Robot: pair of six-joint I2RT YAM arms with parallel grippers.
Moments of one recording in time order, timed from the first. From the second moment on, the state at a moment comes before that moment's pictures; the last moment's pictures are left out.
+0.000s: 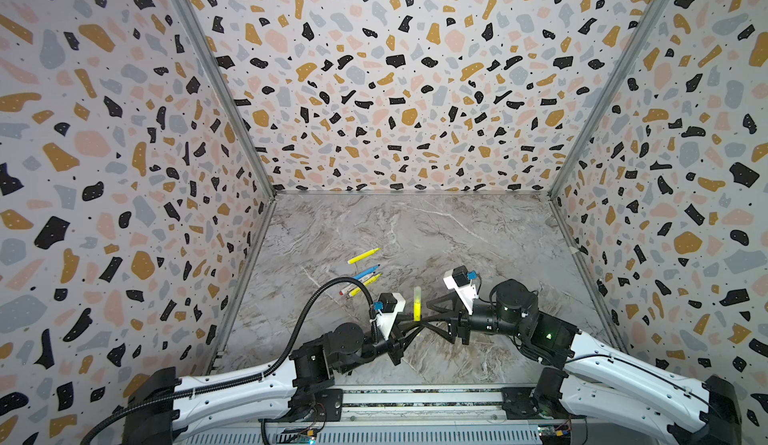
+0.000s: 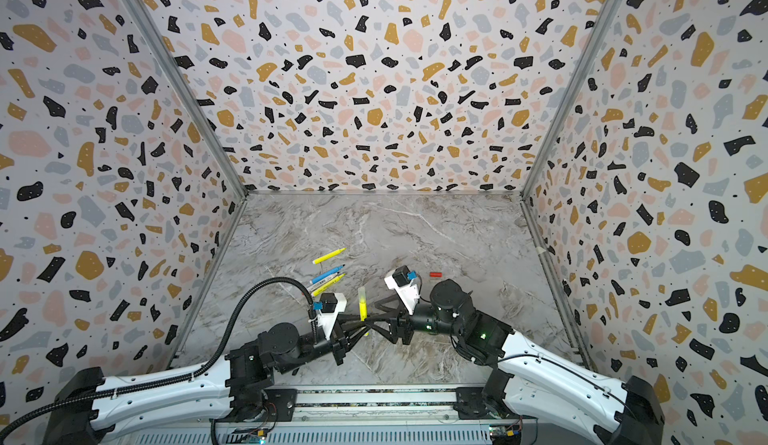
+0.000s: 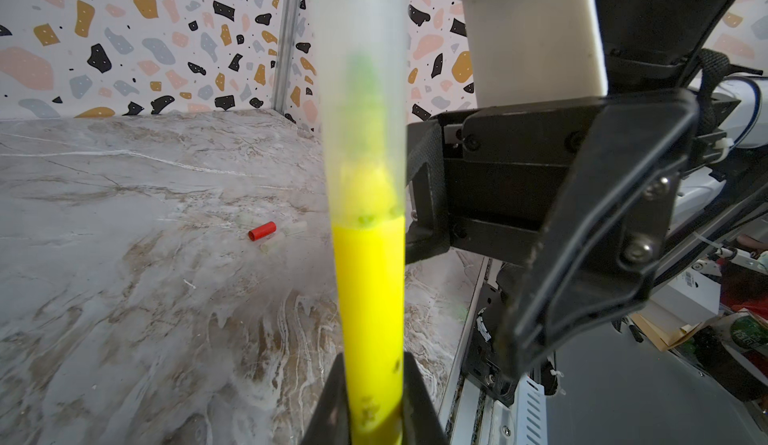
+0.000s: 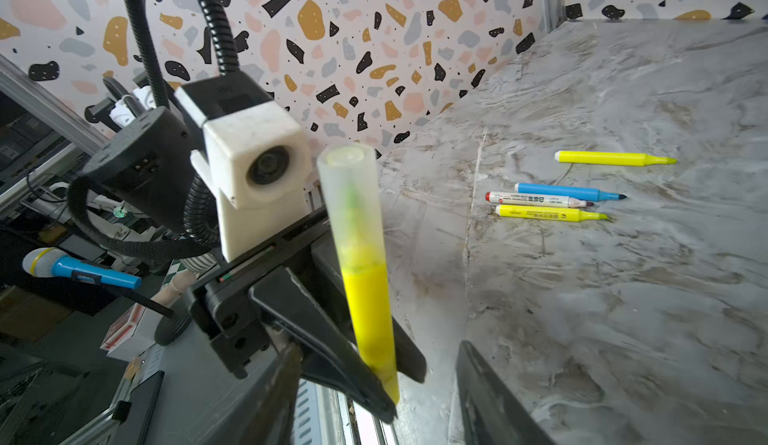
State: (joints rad) left arm -1.20 0.77 0.32 0.36 -0.07 -0.38; right arm 0.98 0.86 0.60 0.03 -0.44 0.40
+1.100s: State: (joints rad) left arm -1.19 0.76 0.36 0.18 -0.32 -0.46; right arm 0.87 0.97 0.67 -0.03 -0.34 0.41
